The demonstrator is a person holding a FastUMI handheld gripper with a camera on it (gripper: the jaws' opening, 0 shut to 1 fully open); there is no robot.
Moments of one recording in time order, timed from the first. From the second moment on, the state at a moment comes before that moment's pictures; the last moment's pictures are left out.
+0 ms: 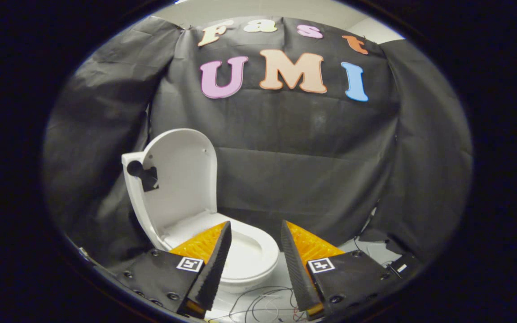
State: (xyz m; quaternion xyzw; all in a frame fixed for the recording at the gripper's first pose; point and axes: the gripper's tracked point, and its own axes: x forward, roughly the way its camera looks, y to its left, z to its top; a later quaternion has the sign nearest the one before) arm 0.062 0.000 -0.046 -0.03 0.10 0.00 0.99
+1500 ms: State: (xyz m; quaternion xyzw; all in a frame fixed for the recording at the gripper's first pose) arm -0.001 0.000 0.000 0.00 0.00 0.00 1.00
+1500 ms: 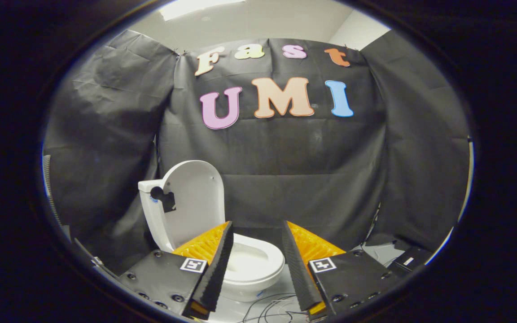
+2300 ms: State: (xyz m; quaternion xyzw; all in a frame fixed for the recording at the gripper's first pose) arm -0.001 0.001 0.000 0.00 0.00 0.00 1.00
